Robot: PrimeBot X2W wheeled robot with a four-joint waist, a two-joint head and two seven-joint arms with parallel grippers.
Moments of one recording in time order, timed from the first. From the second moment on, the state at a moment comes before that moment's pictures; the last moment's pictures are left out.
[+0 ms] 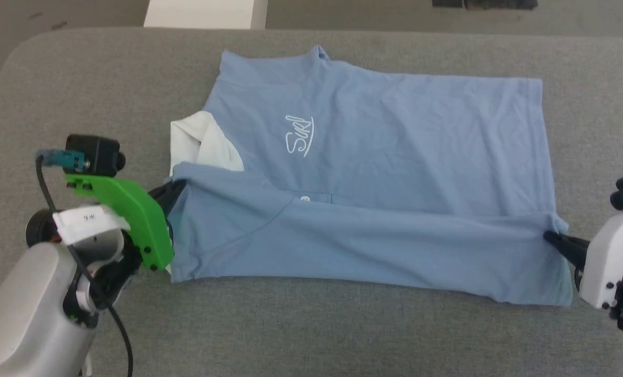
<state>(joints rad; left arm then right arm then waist) -0.39 0.57 -0.38 -0.06 -0.85 0.10 0.54 -0.17 -0.39 -0.07 -0.06 0.61 0.13 0.90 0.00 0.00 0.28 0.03</state>
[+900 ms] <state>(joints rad) -0.59 0.46 -0.43 0.25 -0.85 0.00 0.46 -0.35 -0.41 -0.02 0.06 0.57 0.13 0.89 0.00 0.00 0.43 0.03</state>
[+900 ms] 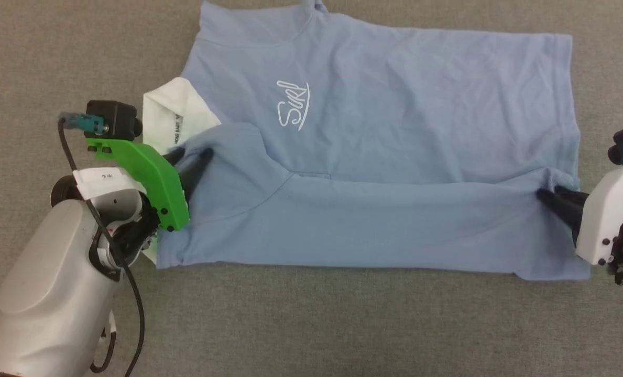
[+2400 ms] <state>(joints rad) -0.09 0.35 -0.29 0.13 -0.62 0.15 -0.04 0.03 -0.22 -0.17 0.07 0.40 0.13 0.04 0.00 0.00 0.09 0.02</state>
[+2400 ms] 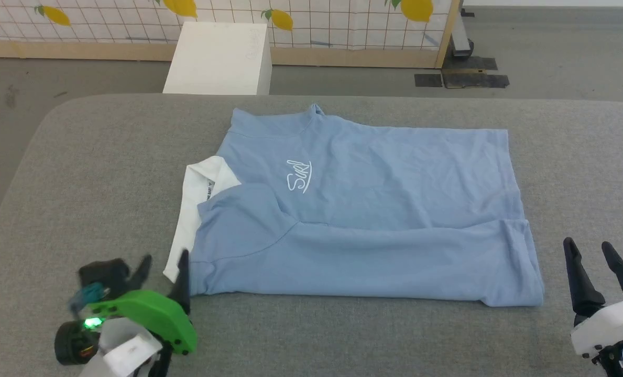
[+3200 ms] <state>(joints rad) -0.32 0.45 -0.45 0.21 -0.66 0.28 0.74 -0.01 -0.22 -0.17 0.04 0.40 0.13 0.07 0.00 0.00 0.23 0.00</state>
